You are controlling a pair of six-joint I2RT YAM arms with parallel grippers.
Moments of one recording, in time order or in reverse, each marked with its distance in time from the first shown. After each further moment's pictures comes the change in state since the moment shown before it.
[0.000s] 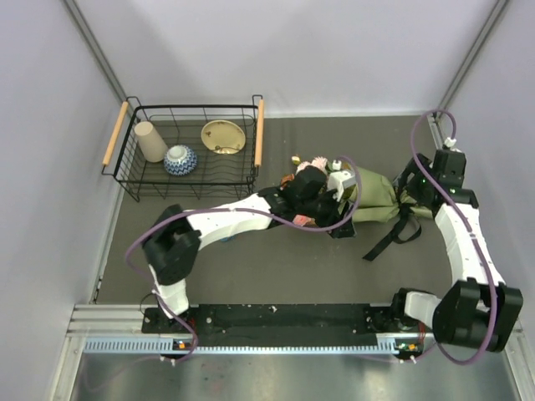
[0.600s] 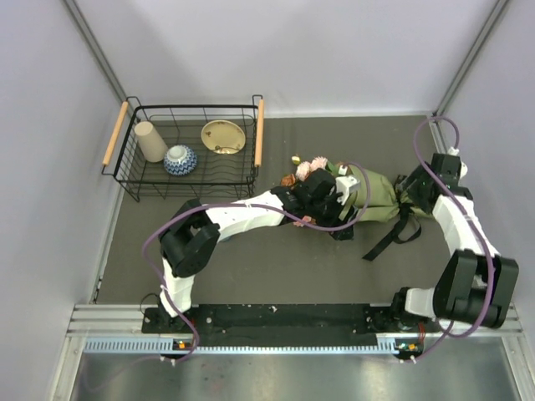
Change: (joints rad) left arm -0.014 0.169 0.118 -0.125 -0.104 0.095; right arm -0.054 0.219 -0.008 0.101 0.066 0.074
